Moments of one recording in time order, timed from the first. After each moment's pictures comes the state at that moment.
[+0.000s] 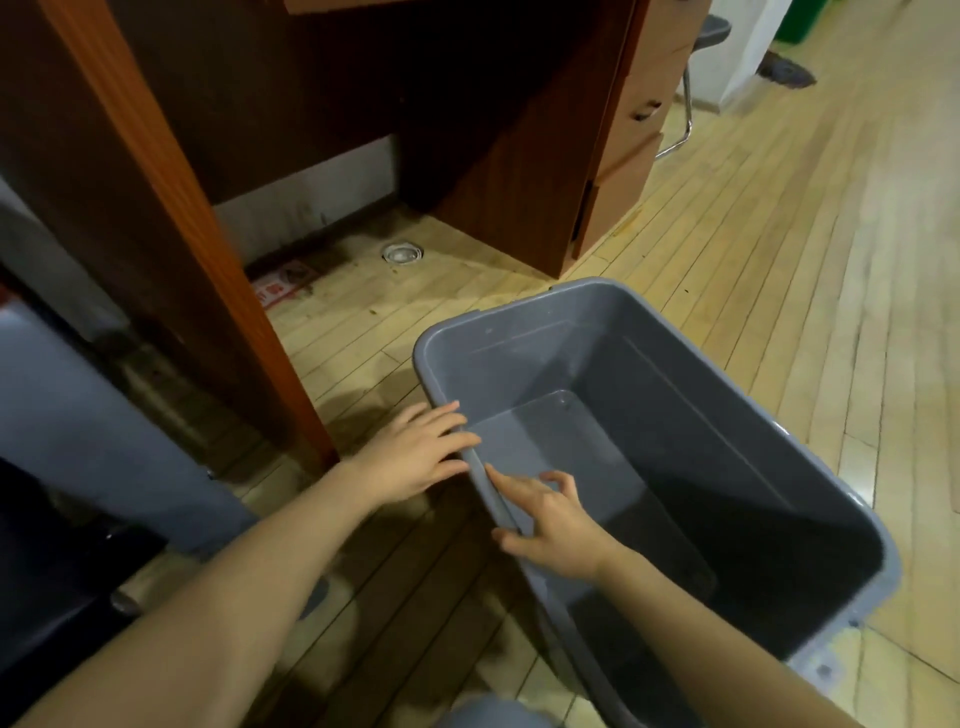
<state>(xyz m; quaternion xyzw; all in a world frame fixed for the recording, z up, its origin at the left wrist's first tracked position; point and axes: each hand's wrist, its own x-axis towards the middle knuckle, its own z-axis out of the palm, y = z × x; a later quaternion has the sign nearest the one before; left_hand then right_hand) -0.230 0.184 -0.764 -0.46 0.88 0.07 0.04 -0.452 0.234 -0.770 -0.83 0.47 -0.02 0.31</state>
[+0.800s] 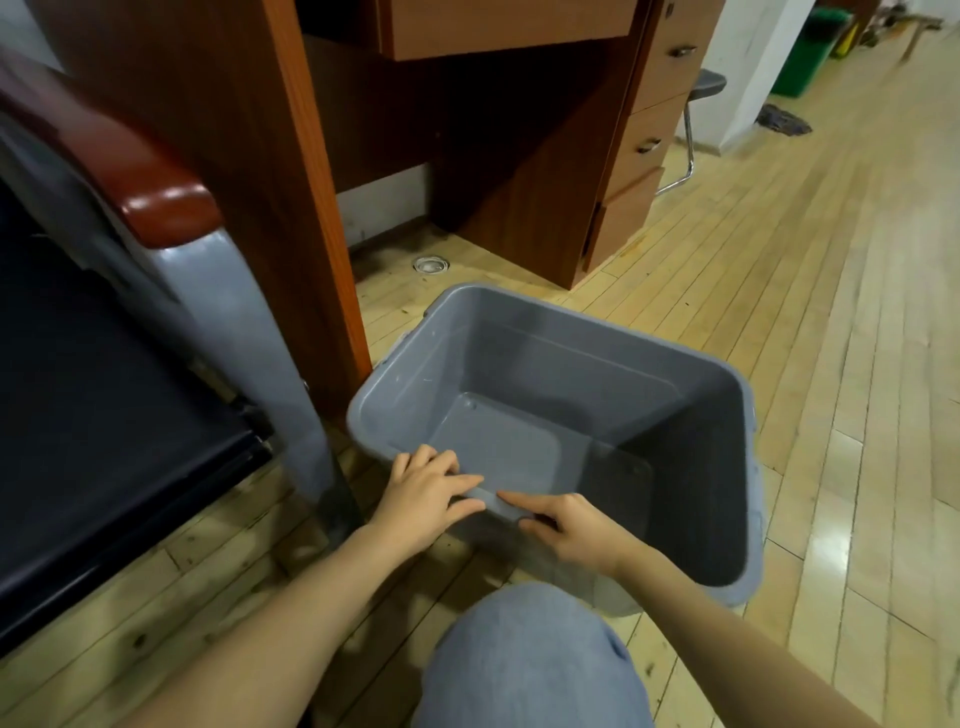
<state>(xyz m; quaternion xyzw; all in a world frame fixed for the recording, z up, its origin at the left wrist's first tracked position) -0.229 0.338 -0.766 -0.58 0.81 0.11 -0.05 -0.451 0.336 -0.760 -0.82 0.46 -0.06 0.33</state>
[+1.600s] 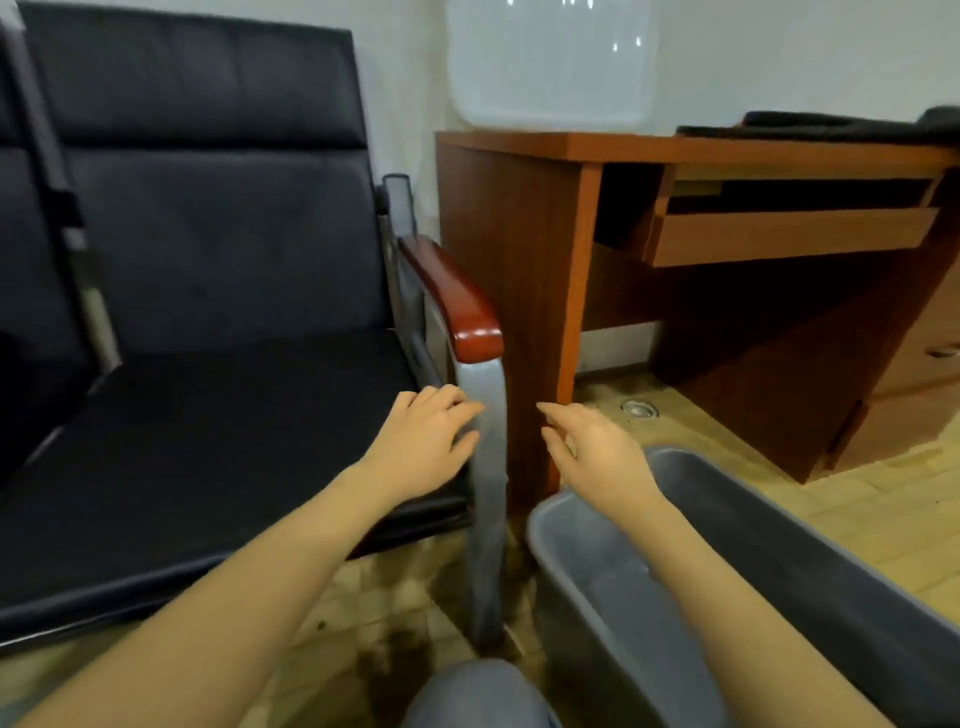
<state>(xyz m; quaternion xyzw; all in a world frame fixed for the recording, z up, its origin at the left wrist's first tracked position) -0.109 0.394 -0.574 -0.75 0.64 -0.12 -0.13 -0.286 0.273 -0.590 -0.92 0.28 -0.26 0.11</state>
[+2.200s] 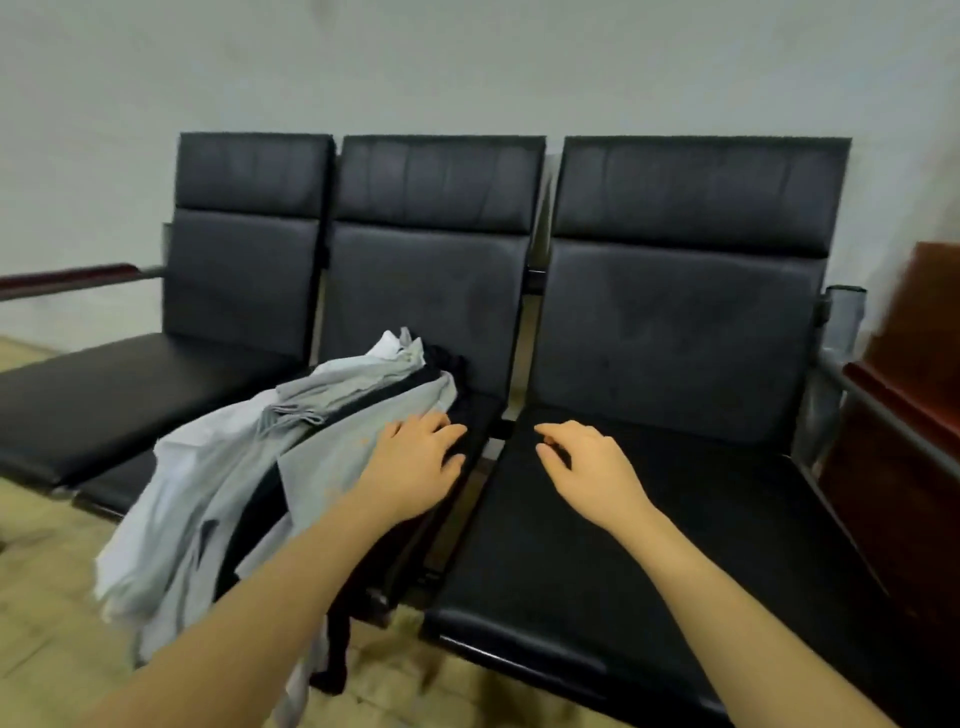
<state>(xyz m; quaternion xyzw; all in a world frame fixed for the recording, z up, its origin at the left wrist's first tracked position) 0.146 0.742 -0.526 -0.93 0.30 -0.18 -0.08 0.081 0.532 -0.527 -0.96 -0.03 -0.21 0.18</state>
